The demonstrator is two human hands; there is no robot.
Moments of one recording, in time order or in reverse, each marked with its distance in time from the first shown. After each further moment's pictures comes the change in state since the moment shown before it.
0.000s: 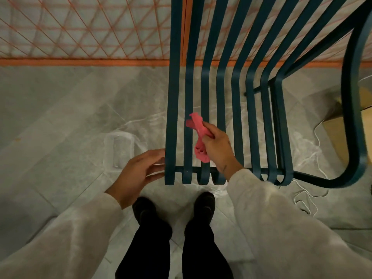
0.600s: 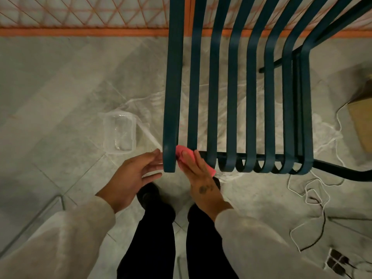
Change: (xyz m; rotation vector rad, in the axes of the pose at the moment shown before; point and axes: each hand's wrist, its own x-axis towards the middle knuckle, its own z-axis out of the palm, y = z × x) left_hand 0.010 -0.047 0.001 -0.050 0.082 -0.124; right_hand -0.048 0.183 0.059 -1.003 -0.172 -0.684
